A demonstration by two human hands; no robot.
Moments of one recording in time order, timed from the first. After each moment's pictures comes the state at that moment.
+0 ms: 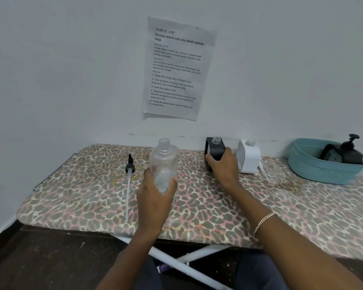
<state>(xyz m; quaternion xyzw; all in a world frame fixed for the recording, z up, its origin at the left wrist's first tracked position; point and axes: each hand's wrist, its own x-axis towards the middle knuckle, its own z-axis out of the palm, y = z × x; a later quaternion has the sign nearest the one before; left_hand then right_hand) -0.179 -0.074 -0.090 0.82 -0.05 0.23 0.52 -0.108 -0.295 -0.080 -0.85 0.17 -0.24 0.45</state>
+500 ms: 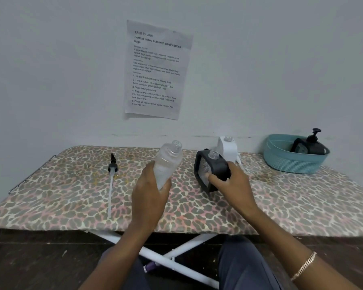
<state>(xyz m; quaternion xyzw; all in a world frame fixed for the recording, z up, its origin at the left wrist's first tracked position) -0.190 -0.097 -0.098 0.85 -0.16 0.27 0.42 -0.243 -0.326 -0.075 -0.83 0.09 -0.23 0.49</state>
